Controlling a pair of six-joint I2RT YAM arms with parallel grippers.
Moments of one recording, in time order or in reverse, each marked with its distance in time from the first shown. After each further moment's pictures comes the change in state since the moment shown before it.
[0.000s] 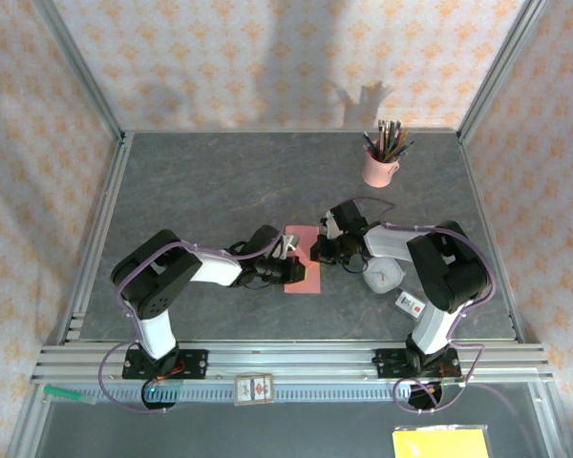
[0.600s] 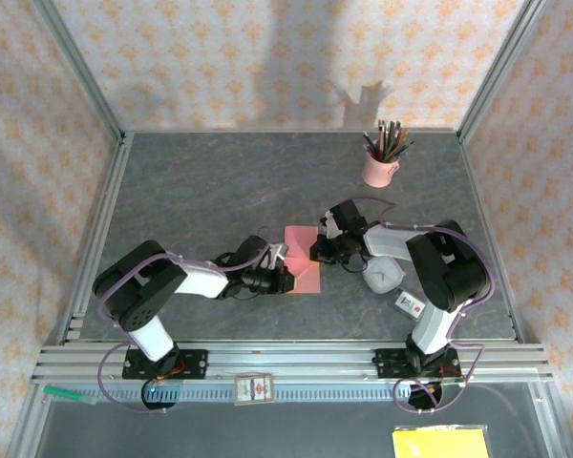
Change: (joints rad) left arm 0.000 -0.126 -0.169 0.041 -0.003 -0.002; right arm 0.000 0.009 0.009 -0.006 0.000 0.000
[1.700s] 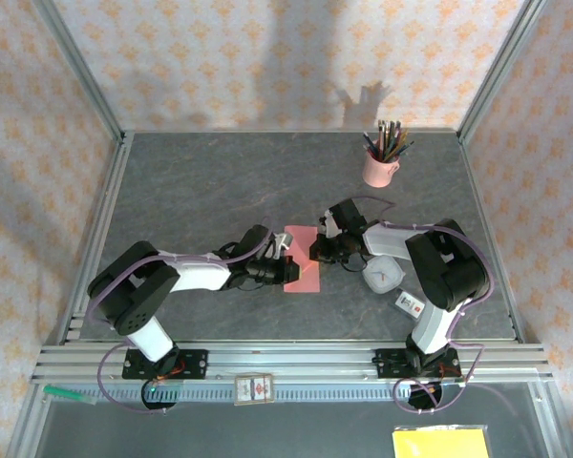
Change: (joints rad) left arm 0.002 -0.013 0.117 -0.123 -0.019 -0.007; right arm 0.000 0.008 0.008 -0.001 -0.003 -0.008
